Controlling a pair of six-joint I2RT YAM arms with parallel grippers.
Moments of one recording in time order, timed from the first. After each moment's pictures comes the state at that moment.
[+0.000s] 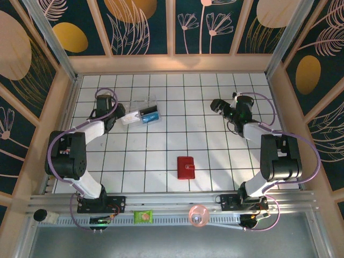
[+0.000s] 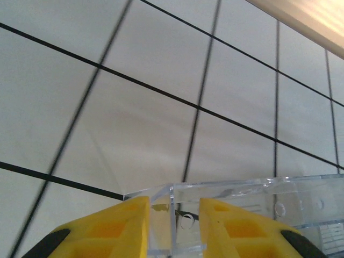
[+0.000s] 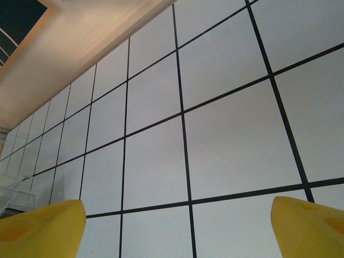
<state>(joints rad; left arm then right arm) -0.11 1.66 0.87 0.11 0.04 -0.52 0.09 1.57 0.77 0.27 -0.32 0.57</state>
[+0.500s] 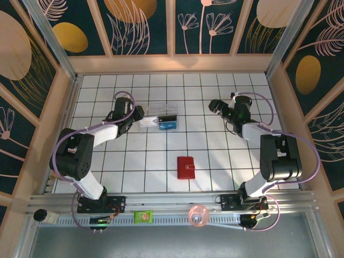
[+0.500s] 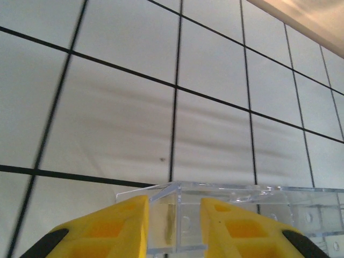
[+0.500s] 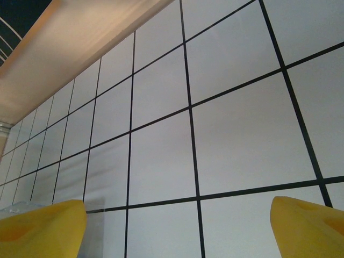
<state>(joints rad) -0.32 1.68 0.85 0.19 0.04 -0.63 0.11 1.57 0.77 0.26 -0.31 0.57</state>
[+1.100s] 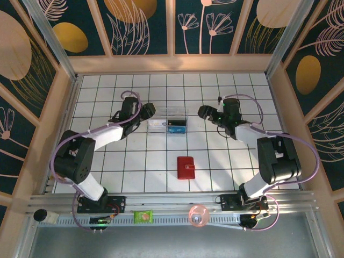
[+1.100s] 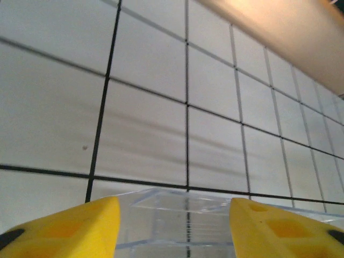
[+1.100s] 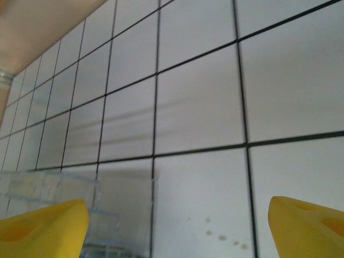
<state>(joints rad) -0.41 1.62 0.88 0.20 0.03 -0.74 0.26 1.55 0.77 0.16 -0.30 0.57</state>
